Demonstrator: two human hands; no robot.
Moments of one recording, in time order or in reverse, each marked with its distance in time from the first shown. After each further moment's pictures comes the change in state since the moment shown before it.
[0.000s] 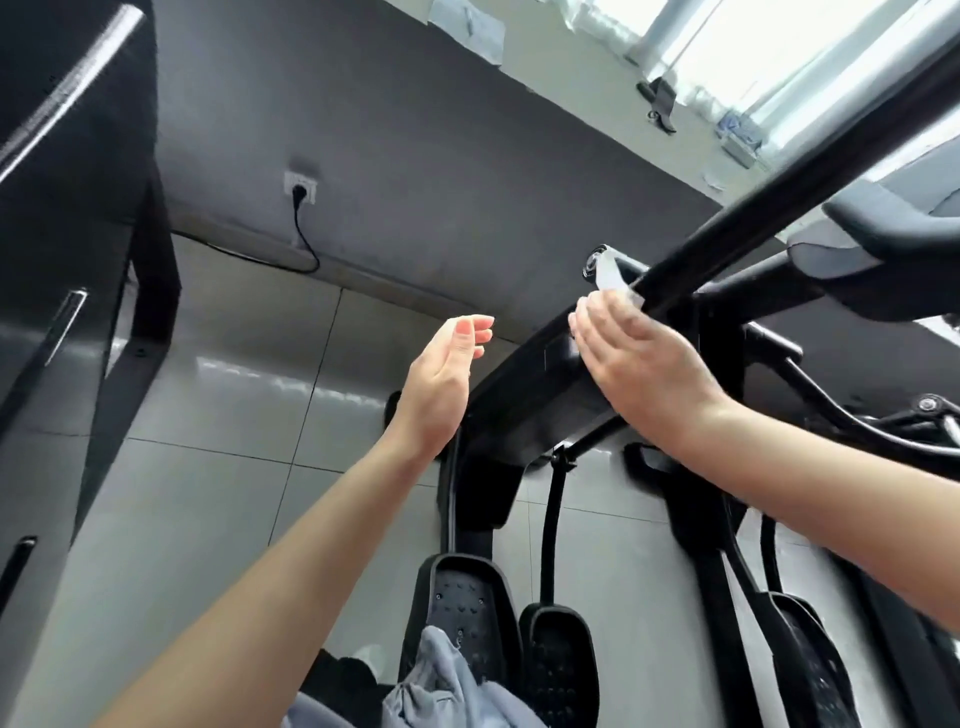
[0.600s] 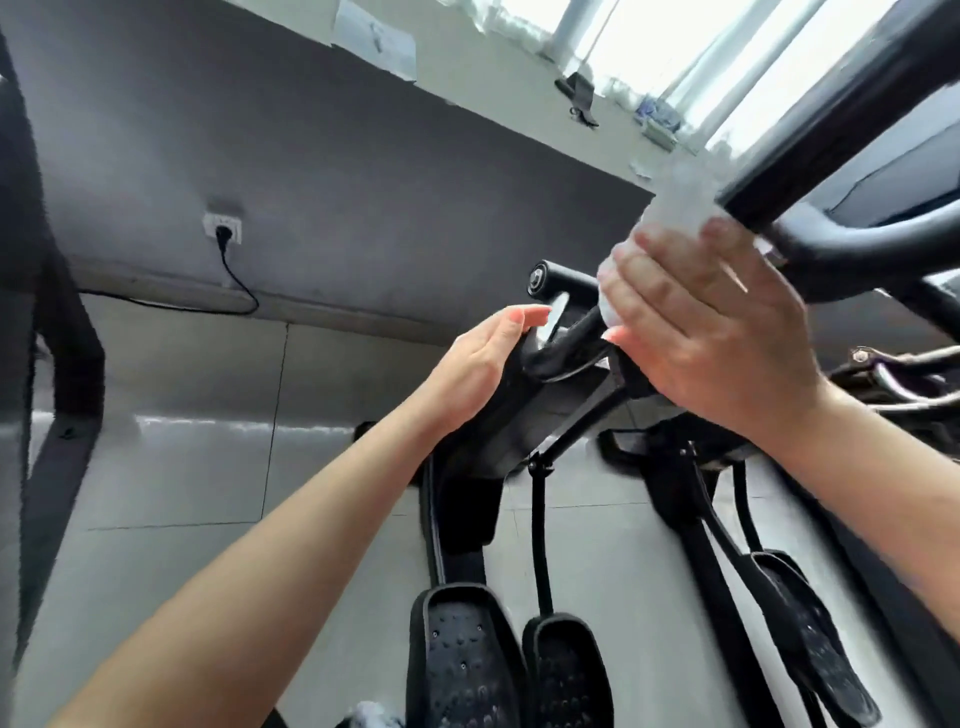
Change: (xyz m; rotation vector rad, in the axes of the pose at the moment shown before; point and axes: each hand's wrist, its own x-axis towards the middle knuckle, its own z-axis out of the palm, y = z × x) left_hand 0.069 0.032 0.046 0.089 -0.475 0.126; right_hand -0.029 0.074 0.018 0.429 0.450 0.442
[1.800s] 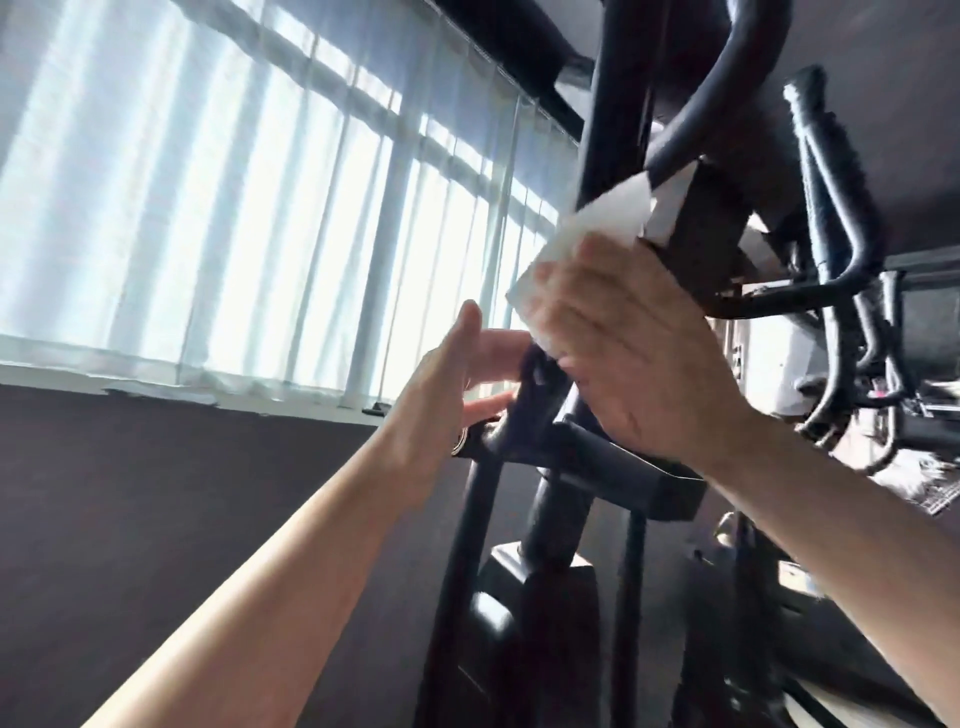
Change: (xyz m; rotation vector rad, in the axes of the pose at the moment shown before) left_hand 0.111 -0.113 -0.014 -0.123 -0.513 0.758; right_hand -0.054 -0.125 0.140 -0.598 0.188 0.217
